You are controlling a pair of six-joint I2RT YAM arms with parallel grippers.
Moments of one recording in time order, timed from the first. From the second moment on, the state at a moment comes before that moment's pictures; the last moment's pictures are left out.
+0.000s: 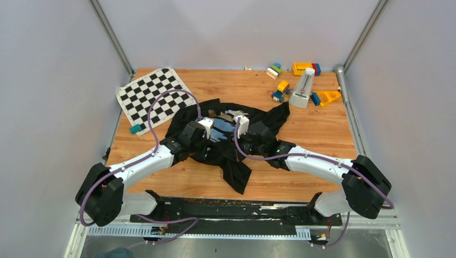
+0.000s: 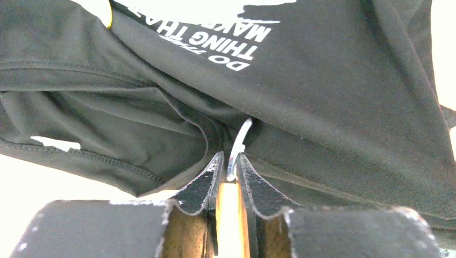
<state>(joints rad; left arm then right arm) -0.67 1.25 0.70 -0.32 -0.08 -0.23 0.88 1.38 0.78 0.11 -0.27 0.45</state>
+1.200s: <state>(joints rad) -0.56 1.16 0.72 -0.38 0.09 -0.37 0.82 1.53 0.81 0.02 -0.19 0.53</state>
